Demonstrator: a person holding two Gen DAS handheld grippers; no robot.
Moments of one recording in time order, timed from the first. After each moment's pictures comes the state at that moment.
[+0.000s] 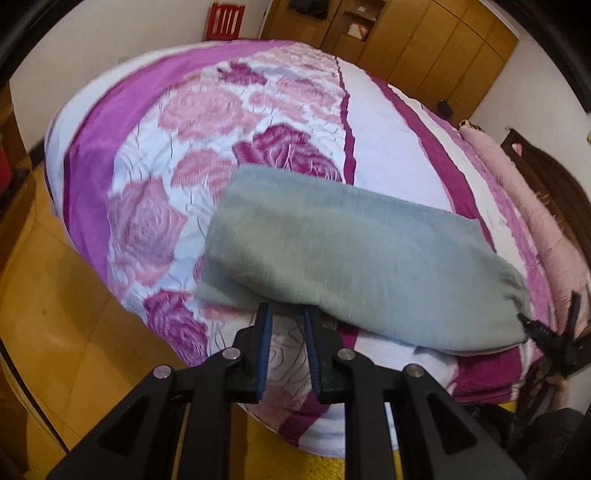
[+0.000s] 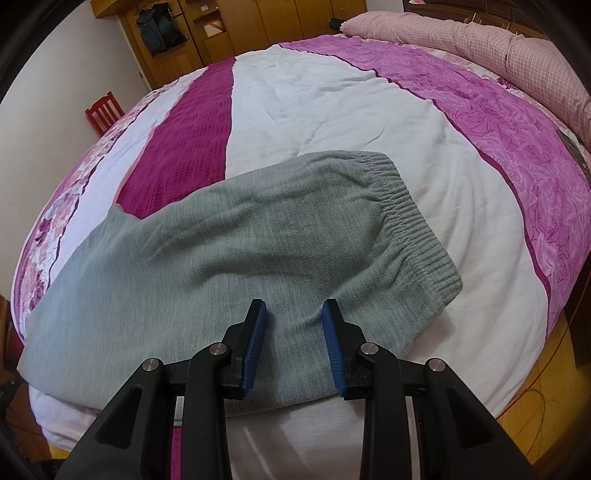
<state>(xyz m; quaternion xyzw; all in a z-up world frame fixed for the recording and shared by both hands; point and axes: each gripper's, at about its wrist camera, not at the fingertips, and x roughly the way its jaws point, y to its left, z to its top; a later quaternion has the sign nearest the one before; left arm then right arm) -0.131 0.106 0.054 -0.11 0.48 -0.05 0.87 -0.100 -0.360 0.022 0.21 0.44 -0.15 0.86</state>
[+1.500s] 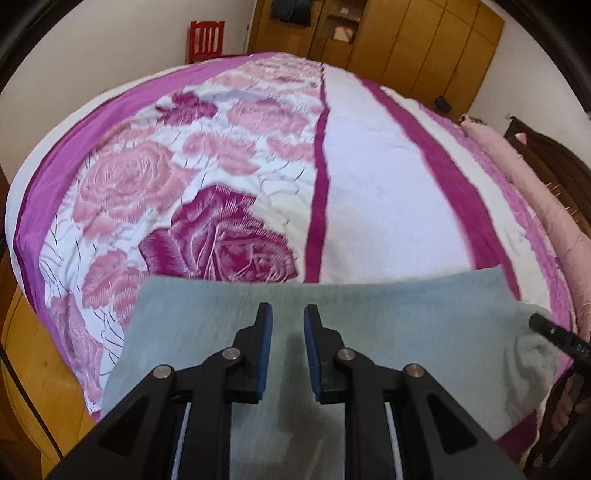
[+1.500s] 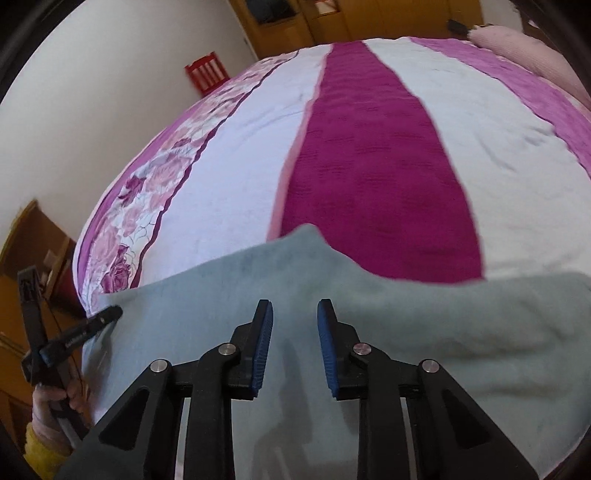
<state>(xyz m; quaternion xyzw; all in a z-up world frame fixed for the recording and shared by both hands) -0.015 0.045 0.047 -0.08 0.47 -0.05 0.88 0.036 -0.244 0.049 0.17 0.46 0.06 0.87</state>
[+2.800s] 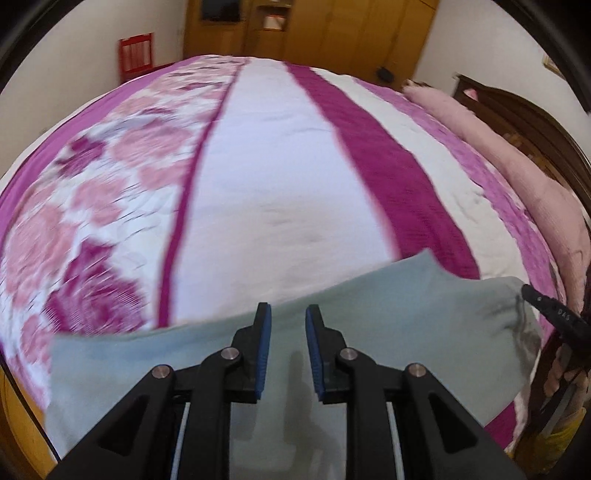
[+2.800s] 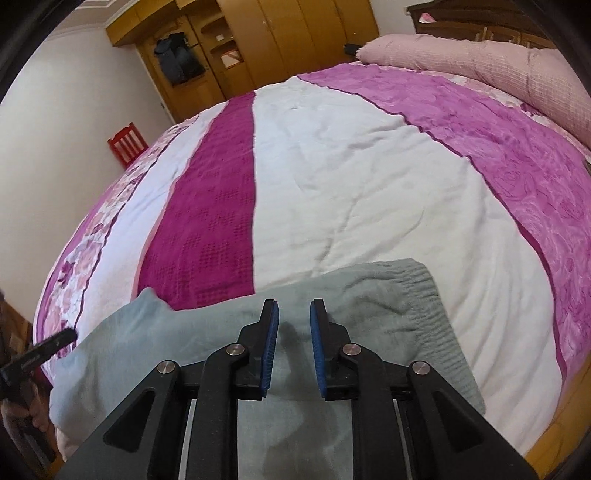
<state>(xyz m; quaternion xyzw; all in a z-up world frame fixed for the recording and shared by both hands) 0.003 -0.064 0.069 -0.01 0.47 -0.16 0.87 -0.042 -0.384 0.054 0.23 0.38 -0.11 0.89</state>
